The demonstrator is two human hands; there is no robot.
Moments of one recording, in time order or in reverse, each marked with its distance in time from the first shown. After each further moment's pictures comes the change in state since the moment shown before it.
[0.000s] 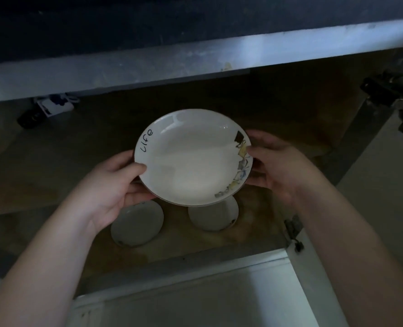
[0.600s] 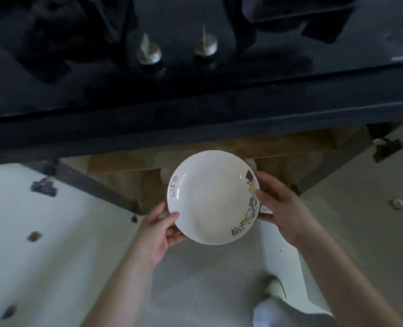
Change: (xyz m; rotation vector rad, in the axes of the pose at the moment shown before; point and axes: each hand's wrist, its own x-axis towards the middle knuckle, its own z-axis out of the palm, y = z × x) left_hand -0.164 0.027 -0.044 -0.235 0.186 -0.457; right_hand -0.136 -0.052 0.049 -0.104 -0.082 0.300
